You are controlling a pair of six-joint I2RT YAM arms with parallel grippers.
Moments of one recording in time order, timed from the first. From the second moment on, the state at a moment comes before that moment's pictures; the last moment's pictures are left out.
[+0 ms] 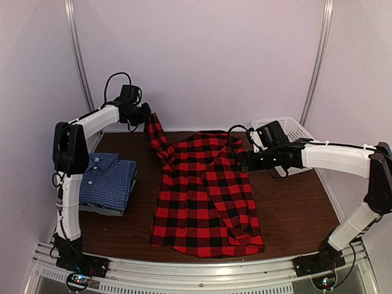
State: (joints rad) left arm -0.27 2.26 2.07 -0.40 0.02 -0.55; right arm 0.60 1.53 1.07 -0.30 0.07 0.33
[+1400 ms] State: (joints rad) left arm -0.63 2.24 1.86 -0.36 0.14 -0.35; right arm 0.60 1.52 1.04 -0.23 0.14 0.37
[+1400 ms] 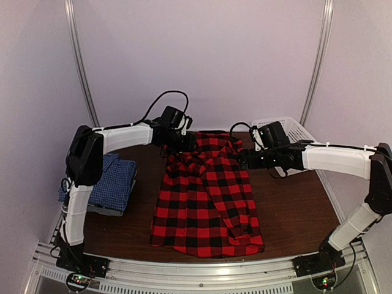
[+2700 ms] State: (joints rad) left arm -0.56 2.41 1.93 -0.44 0.21 -0.39; right arm 0.60 1.56 1.04 -0.23 0.12 0.37
